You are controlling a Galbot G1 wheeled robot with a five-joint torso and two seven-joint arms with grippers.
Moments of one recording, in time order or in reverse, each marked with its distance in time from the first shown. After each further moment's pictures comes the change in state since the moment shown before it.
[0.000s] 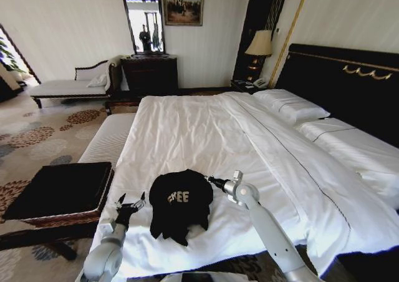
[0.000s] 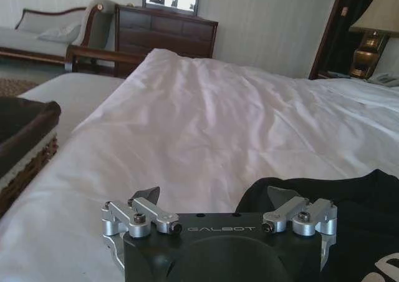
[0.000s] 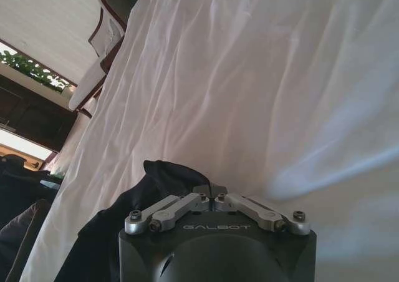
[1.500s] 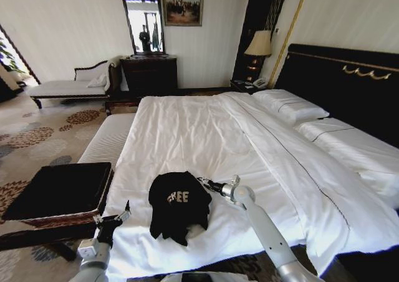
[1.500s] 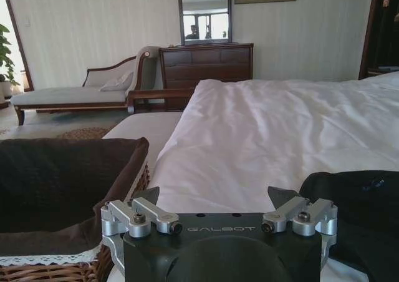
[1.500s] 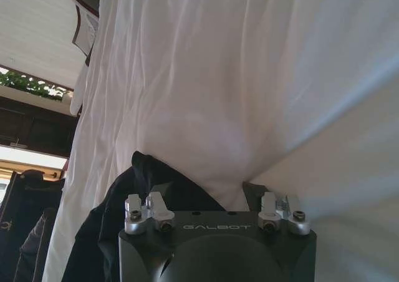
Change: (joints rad) left arm 0.327 -0.183 -0.216 -0.170 0.299 -0.133 0.041; right arm 0.030 0.045 -0.001 -0.157 0.163 -0.047 0.016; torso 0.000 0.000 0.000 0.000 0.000
